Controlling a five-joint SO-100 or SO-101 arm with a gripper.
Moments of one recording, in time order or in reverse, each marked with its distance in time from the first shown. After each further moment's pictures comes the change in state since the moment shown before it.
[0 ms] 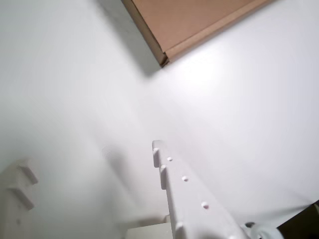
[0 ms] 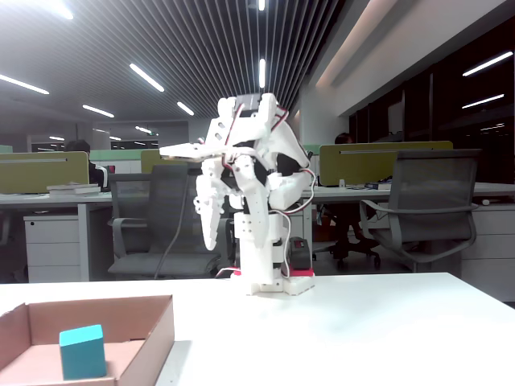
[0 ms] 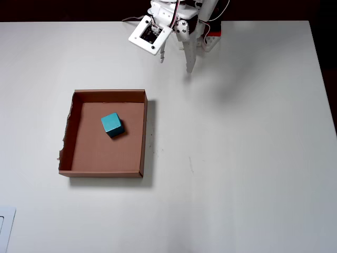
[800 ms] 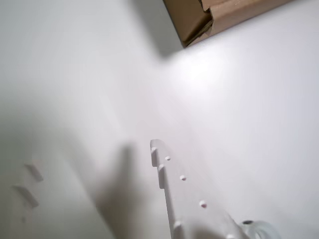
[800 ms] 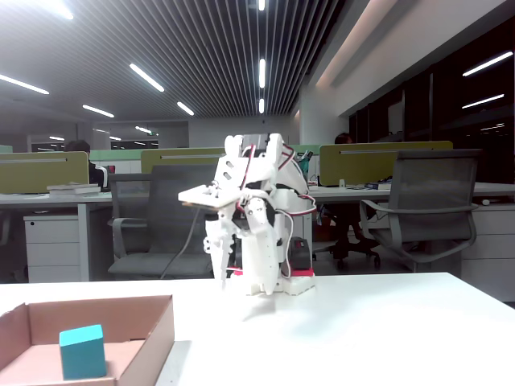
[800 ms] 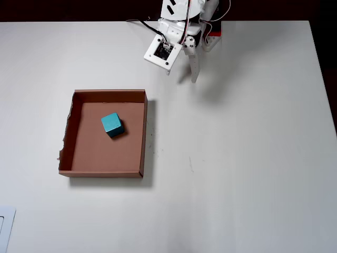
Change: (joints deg) arm -3.8 13.3 21.3 -3.0 -1.8
